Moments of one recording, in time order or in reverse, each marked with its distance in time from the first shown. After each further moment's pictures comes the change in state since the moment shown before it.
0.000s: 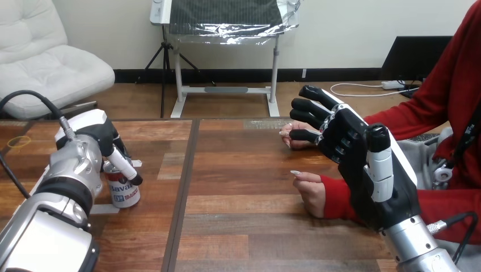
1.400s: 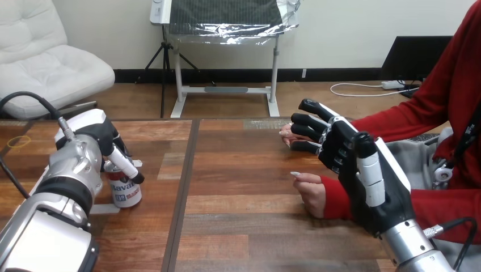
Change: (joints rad) left arm 0.000 0.000 0.019 -0.005 -0.025 0.001 0.001; right arm -0.031 -0.012 -0.010 0.124 -0.071 -0.026 -0.008
